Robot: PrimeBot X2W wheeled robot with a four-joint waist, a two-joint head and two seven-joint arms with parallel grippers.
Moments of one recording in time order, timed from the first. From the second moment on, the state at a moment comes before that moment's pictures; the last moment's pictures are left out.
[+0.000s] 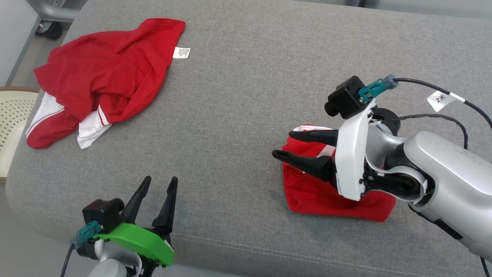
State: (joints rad) left arm -0.13 0.21 -0.47 0.24 -0.70 0.00 -0.25; right arm -0.68 -0.55 0.97 -0.06 1.08 0.08 0.49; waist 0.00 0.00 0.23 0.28
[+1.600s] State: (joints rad) left arm -0.13 0.21 -0.44 0.18 -0.66 -0.02 -0.25; right arm -0.28 -0.72 0.65 0.13 1.31 0.08 0.08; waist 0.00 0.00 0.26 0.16
